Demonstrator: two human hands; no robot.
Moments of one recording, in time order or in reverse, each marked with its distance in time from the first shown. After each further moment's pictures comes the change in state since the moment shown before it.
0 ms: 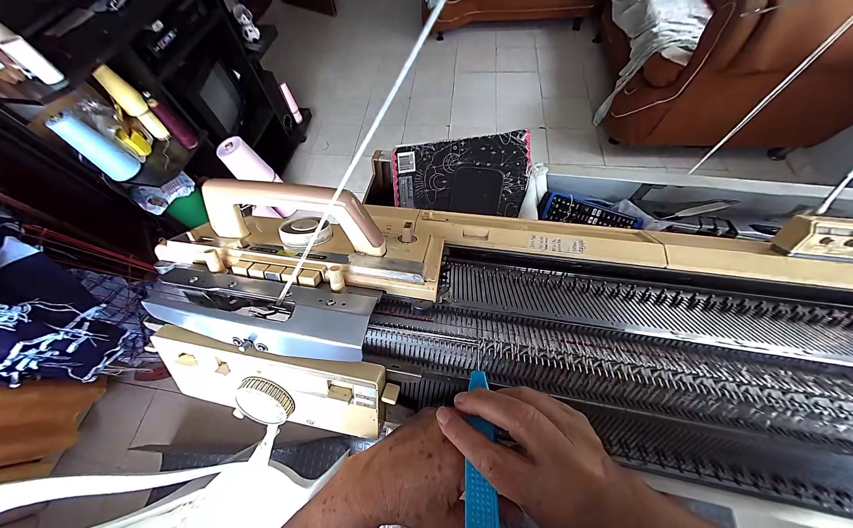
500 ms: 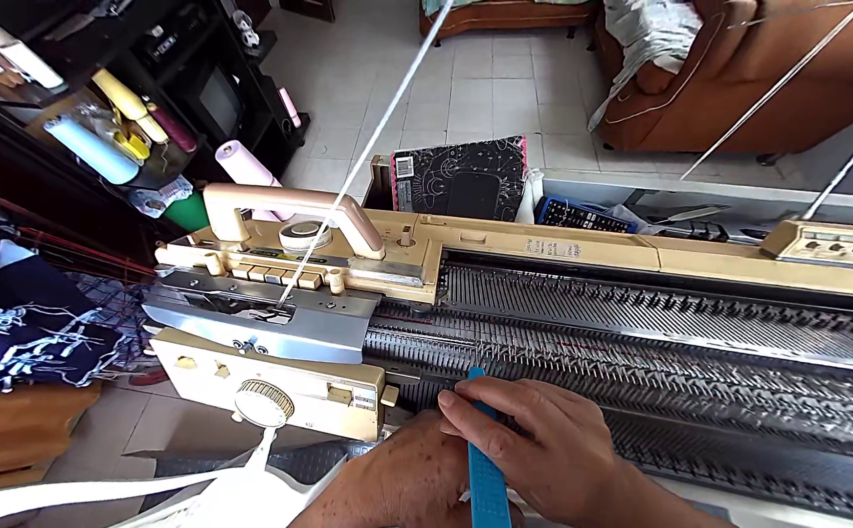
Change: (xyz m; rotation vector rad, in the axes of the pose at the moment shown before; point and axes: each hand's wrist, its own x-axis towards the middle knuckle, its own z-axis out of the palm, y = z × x) left_hand -0.002 -0.003 0.004 -0.068 0.013 0.017; right_hand 0.010 0.003 -0.002 -0.006 0.067 0.027
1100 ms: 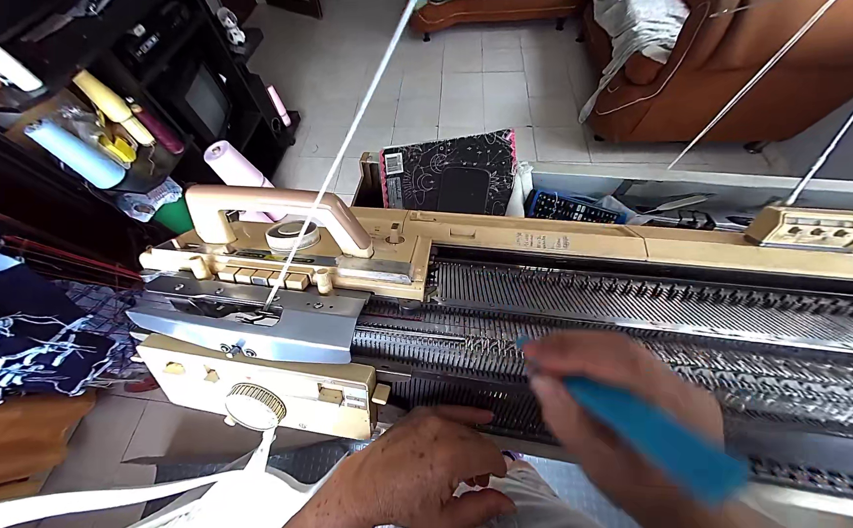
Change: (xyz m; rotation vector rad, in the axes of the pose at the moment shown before) left_hand 0.006 -0.008 0.004 -0.102 -0.085 0.062; right_hand 0.001 0.014 -0.034 0.212 0.159 0.381
